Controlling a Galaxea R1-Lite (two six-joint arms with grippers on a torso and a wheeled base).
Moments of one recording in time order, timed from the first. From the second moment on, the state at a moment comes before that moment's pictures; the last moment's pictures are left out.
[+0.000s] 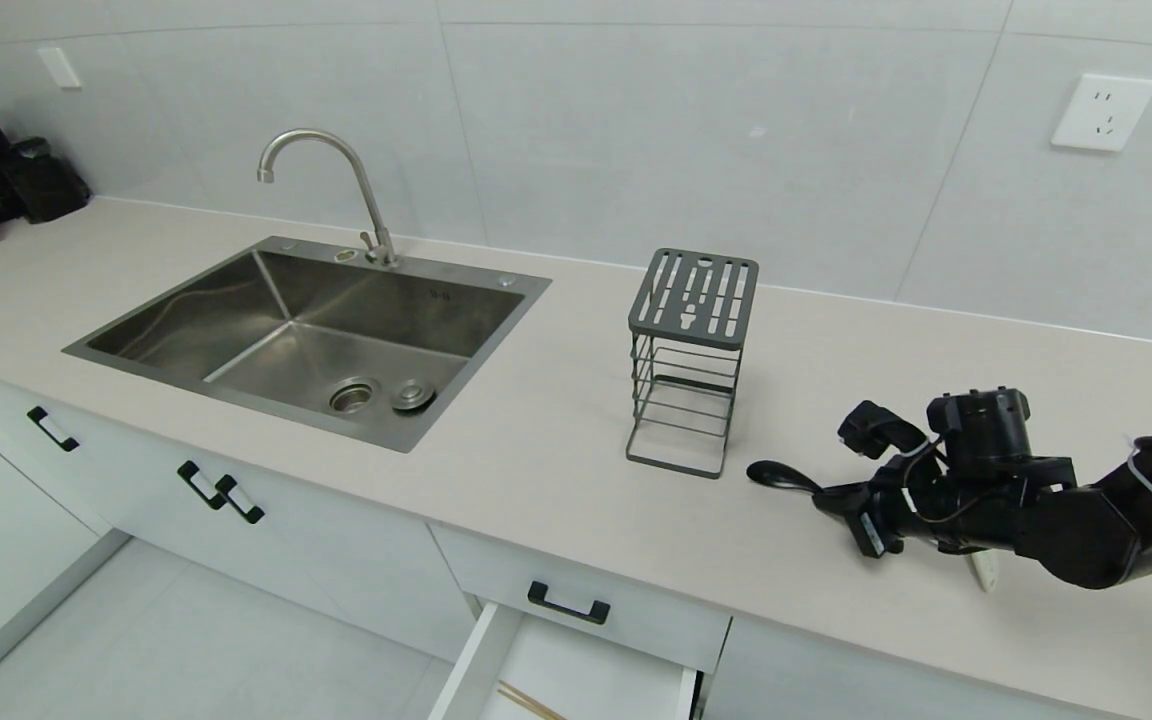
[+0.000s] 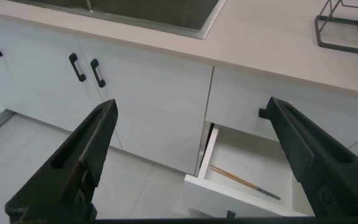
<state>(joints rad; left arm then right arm) 0.00 0.00 0.00 0.00 0.03 -0.04 0.22 2.03 -0.79 -0.65 0.32 -0.40</state>
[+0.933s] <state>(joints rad) 0.00 0.00 0.00 0.00 0.03 -0.04 0.42 1.74 -0.48 -0.69 0.26 -0.40</state>
